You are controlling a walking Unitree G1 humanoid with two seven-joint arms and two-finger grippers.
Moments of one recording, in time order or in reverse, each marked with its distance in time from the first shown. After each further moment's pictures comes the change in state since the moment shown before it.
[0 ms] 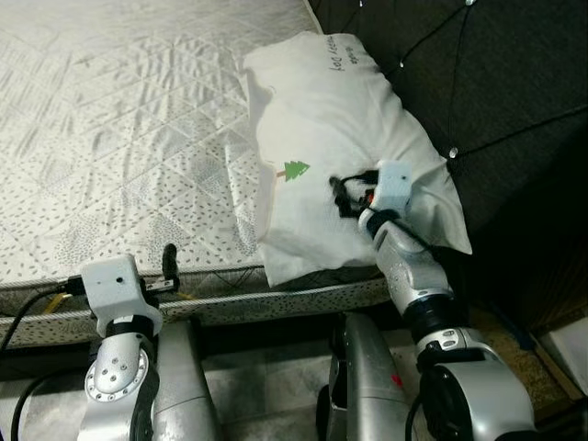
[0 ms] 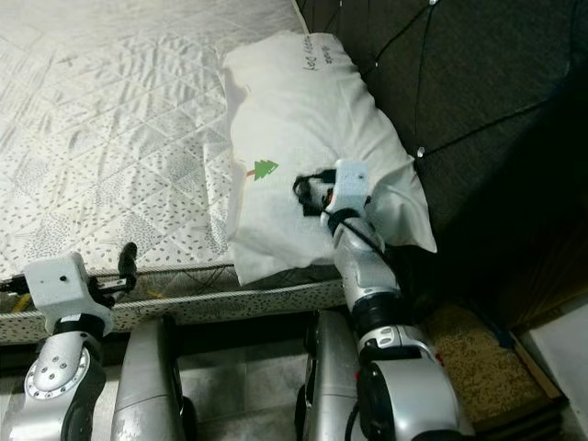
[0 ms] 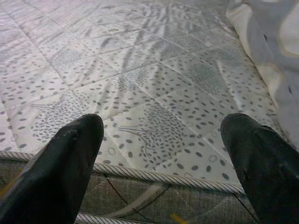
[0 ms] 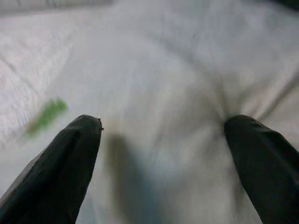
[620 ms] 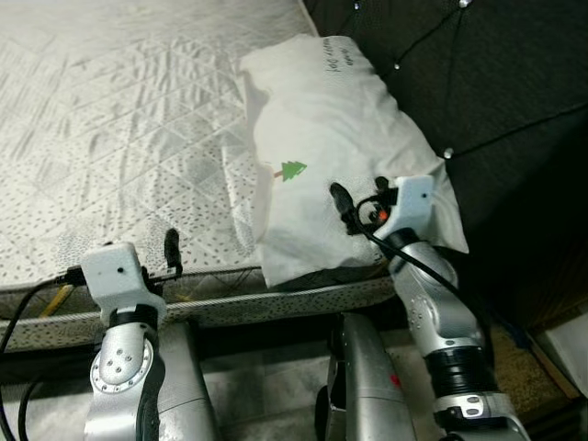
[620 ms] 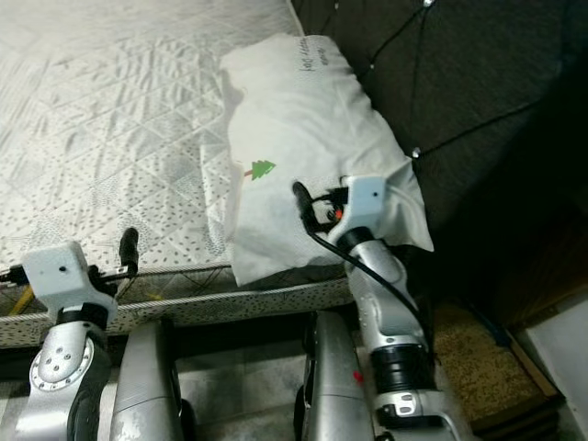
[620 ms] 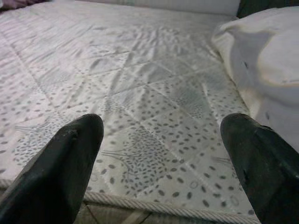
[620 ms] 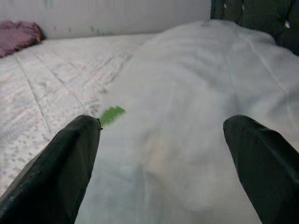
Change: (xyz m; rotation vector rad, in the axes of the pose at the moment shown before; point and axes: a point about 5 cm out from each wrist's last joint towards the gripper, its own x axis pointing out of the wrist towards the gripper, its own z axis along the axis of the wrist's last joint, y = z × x) left arm 0.005 -0.009 0.012 -0.031 -0.076 -0.018; right arm -0.046 0.010 0.006 -0.014 -0.096 0.179
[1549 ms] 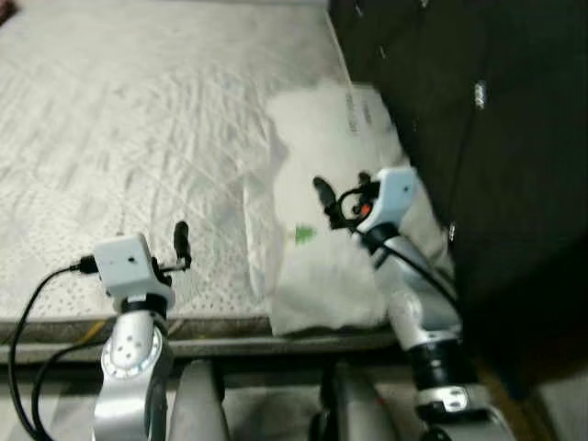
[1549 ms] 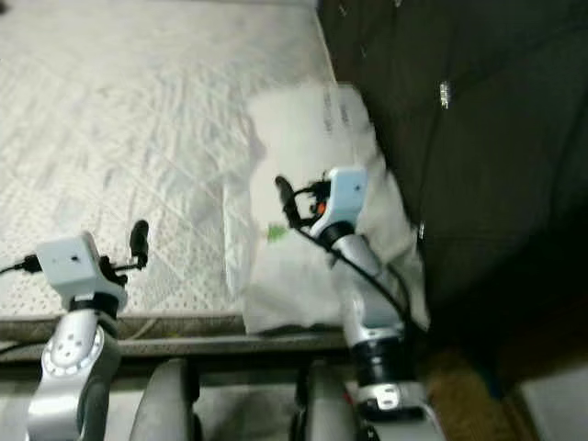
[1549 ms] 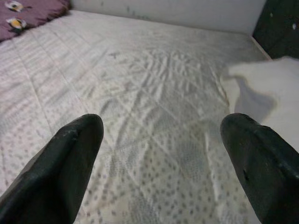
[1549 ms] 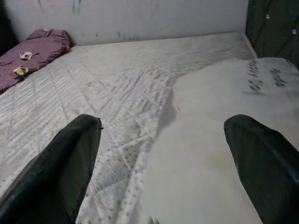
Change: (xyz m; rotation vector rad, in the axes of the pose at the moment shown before) left arm 0.011 -0.012 0.000 -0.020 -0.013 -0.037; right arm 0.011 0.016 -0.008 0.050 0.026 -0.012
